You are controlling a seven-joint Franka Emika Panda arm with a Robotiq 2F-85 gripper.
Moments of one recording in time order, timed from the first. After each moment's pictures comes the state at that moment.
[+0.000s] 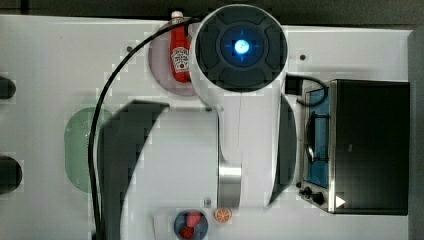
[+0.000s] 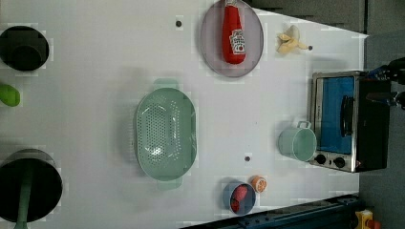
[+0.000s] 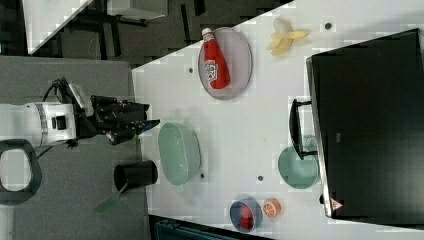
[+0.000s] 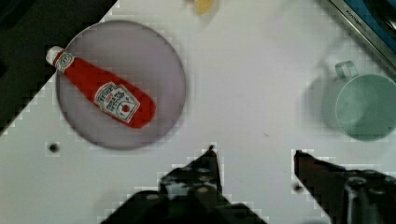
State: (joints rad) arm -0.01 -0.03 0.00 -1.80 -0.02 0.19 0.06
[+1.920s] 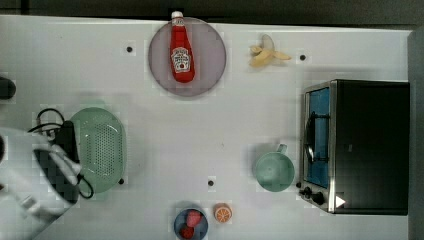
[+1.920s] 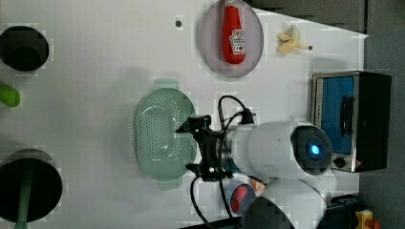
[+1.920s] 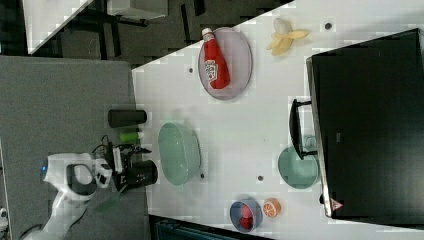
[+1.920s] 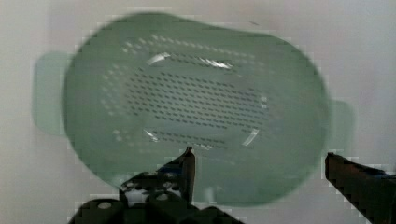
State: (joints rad) arm 0.09 0.26 0.62 -2.09 -0.05 0.68 1.29
